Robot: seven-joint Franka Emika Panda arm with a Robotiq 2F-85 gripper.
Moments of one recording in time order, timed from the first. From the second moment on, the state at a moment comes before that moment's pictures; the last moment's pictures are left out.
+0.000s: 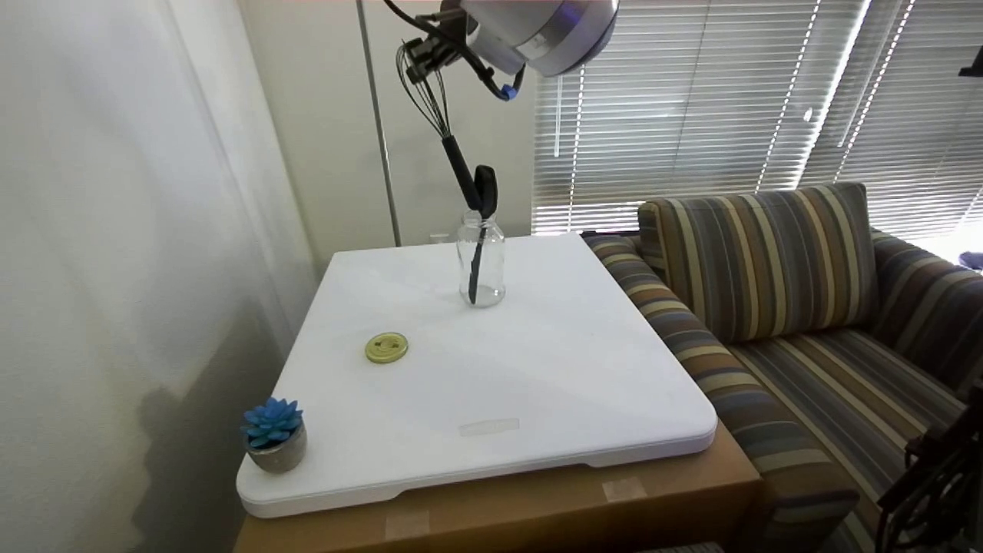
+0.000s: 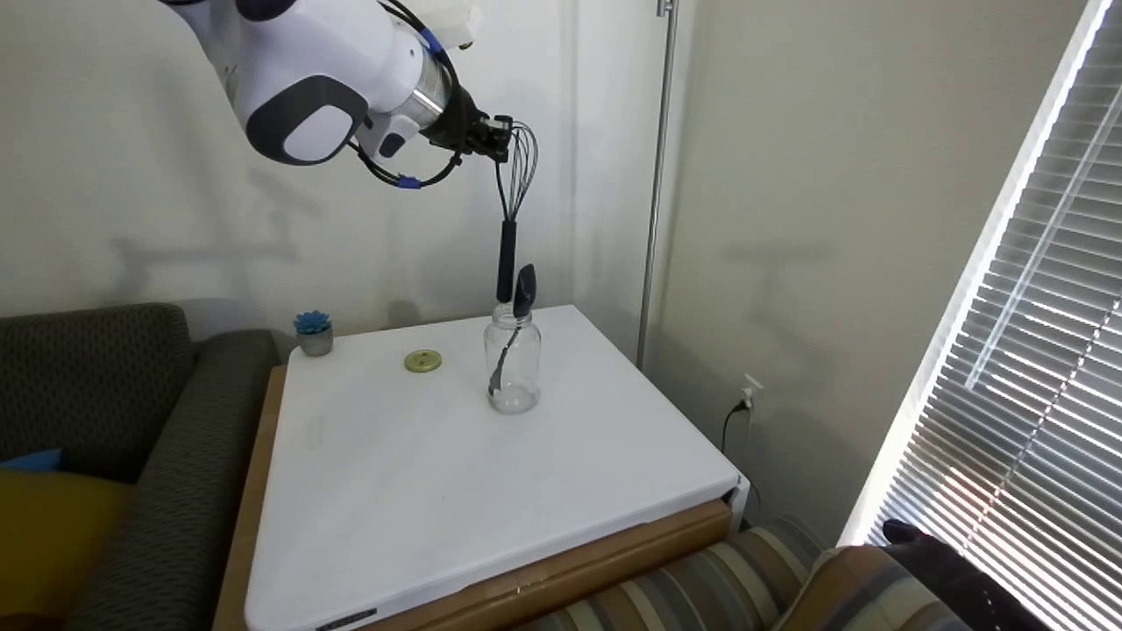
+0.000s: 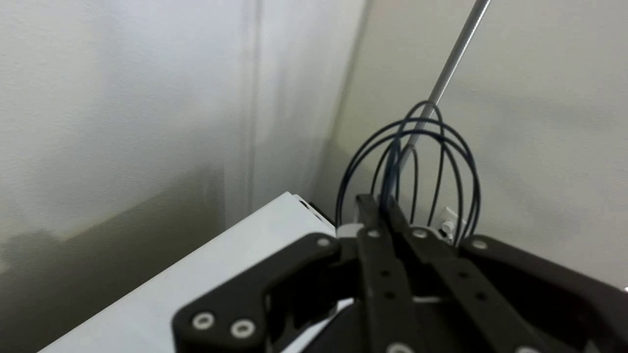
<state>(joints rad) 0.16 0.70 0.12 -1.55 0.71 3.42 2.25</state>
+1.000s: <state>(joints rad) 0.02 0.75 0.25 -1.53 0.60 3.45 2.35</state>
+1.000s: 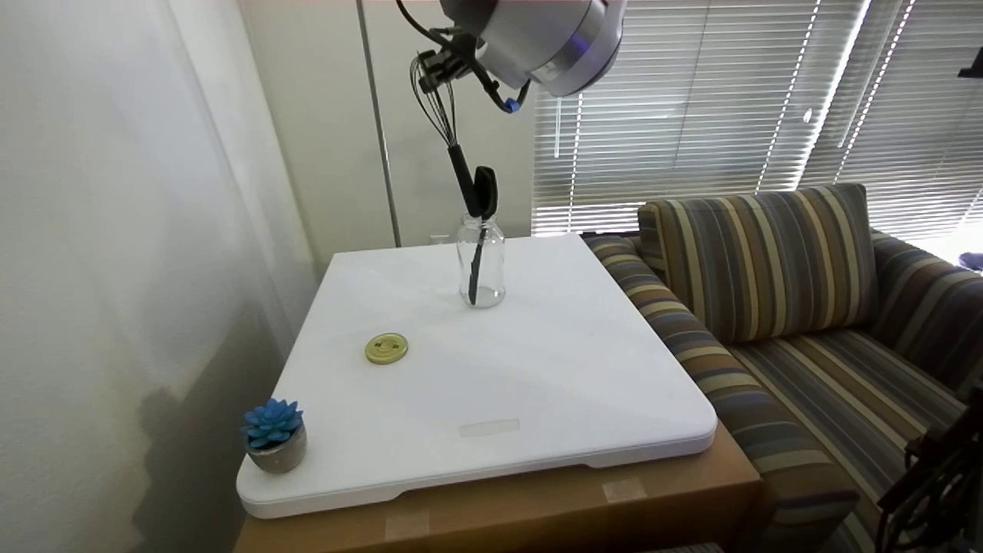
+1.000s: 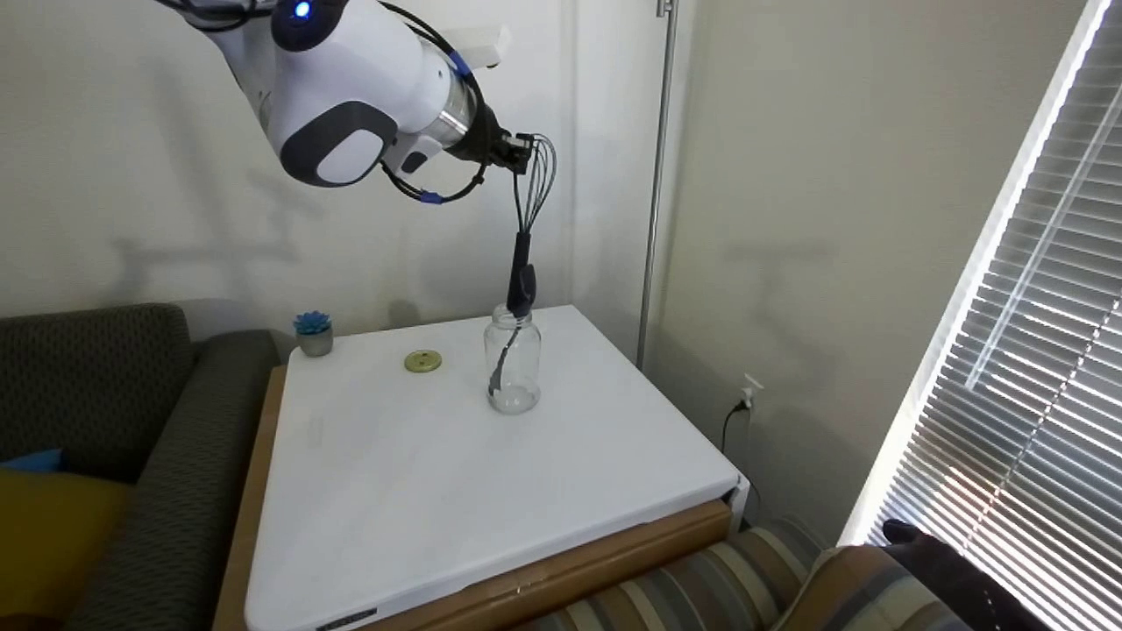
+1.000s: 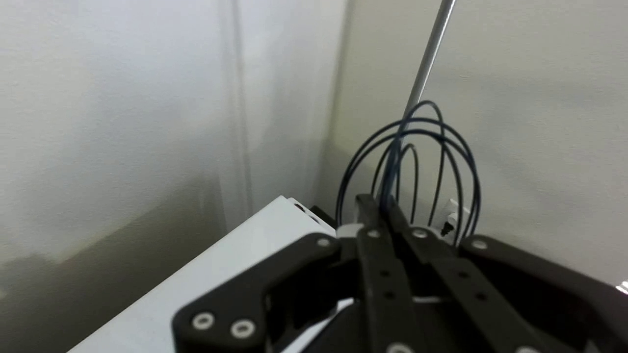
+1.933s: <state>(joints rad) 0.00 0.86 0.27 -1.53 0.59 3.45 2.39</state>
